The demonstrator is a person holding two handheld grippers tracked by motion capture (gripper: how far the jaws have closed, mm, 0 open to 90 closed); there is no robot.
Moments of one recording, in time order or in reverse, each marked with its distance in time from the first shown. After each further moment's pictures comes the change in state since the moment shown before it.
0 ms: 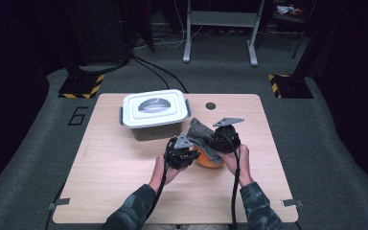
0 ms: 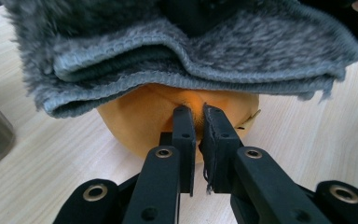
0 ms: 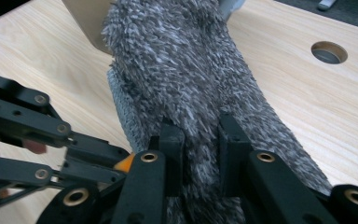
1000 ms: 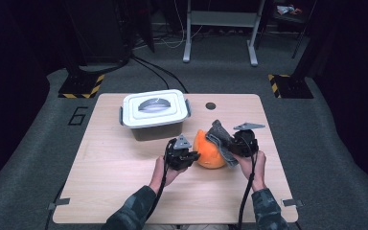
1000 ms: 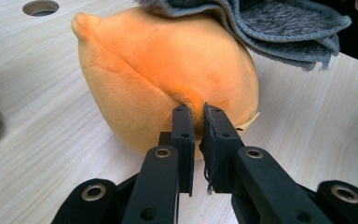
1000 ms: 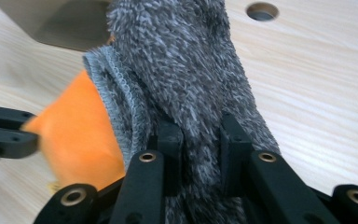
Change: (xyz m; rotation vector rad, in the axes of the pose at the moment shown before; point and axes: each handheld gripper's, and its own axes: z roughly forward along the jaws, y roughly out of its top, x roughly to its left) left arm 0.000 -0.005 0.001 -0.002 -0.011 -0.037; right arm -0.044 -0.038 -0.019 0.004 -0.108 0.129
